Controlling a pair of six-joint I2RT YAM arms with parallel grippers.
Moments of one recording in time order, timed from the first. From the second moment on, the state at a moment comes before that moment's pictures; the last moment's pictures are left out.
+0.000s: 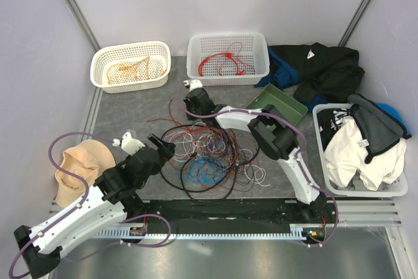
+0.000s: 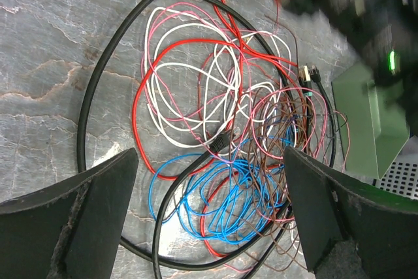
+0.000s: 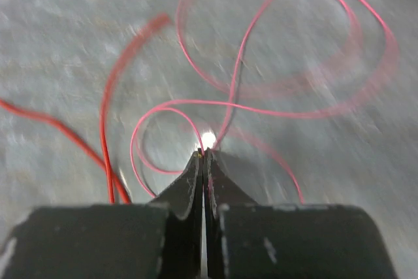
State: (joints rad) left arm -0.83 0.49 0.45 -0.67 -0.60 -1.30; right arm 0.82 2.37 1.71 0.09 0.13 0.37
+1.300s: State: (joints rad) left arm -0.83 0.72 0.36 0.56 -0.36 -0.69; right arm 0.89 1.11 1.54 -0.37 0.31 0.40
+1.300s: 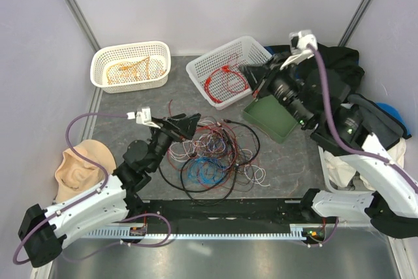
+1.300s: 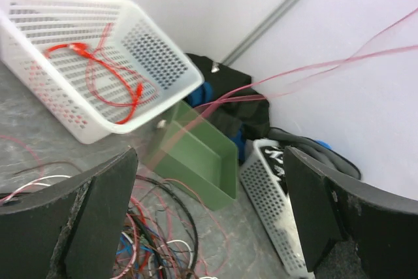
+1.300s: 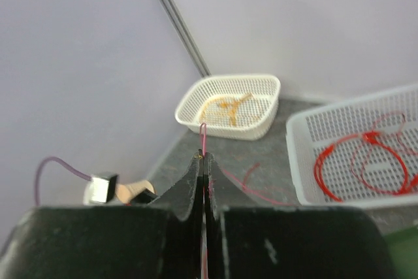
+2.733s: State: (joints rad) left arm -0.37 1.90 1.00 0.56 0.13 -1.10; right arm 0.89 1.22 1.77 -0.44 0.45 0.25
